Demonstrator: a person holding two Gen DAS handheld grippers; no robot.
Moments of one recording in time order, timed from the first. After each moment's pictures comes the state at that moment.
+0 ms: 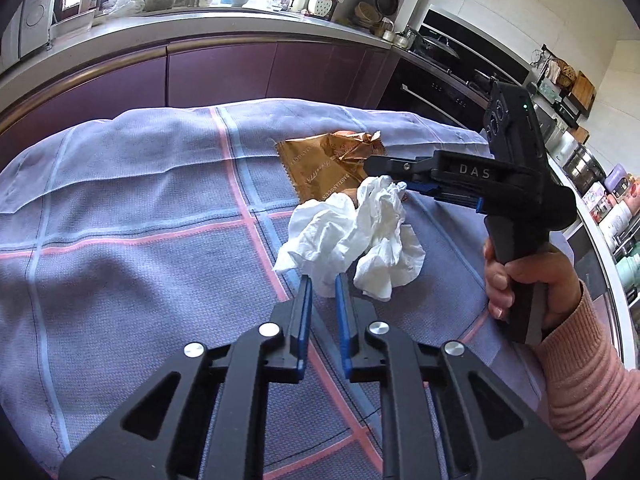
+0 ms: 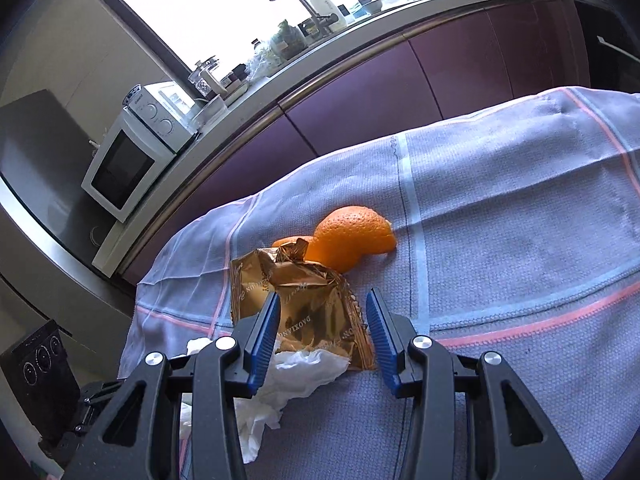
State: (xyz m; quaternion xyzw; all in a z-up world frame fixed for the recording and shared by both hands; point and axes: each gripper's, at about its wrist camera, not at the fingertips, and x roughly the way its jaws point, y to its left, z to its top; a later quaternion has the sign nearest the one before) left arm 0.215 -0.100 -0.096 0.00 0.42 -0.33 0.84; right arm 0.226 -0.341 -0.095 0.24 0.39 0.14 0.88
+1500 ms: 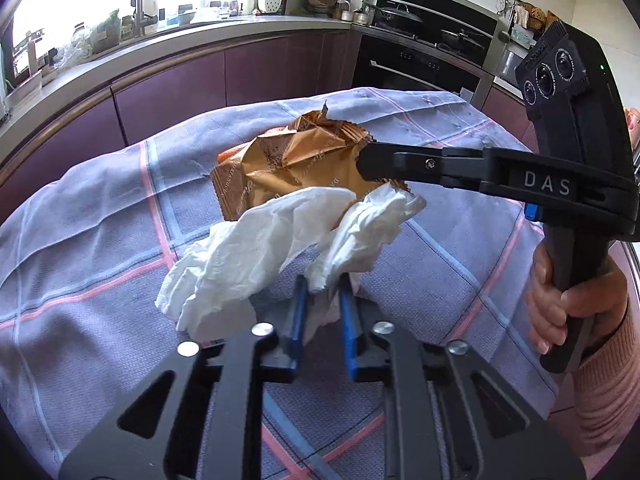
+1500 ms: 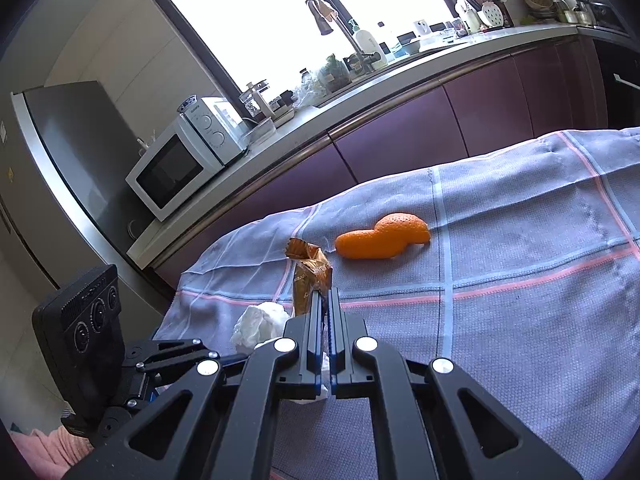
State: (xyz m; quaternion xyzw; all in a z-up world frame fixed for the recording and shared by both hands) left arm 0.196 -0.161 -0.093 0.10 0.40 -0.37 0.83; right arm 0.156 -0.339 -0.057 0.22 0.32 0.18 0.90
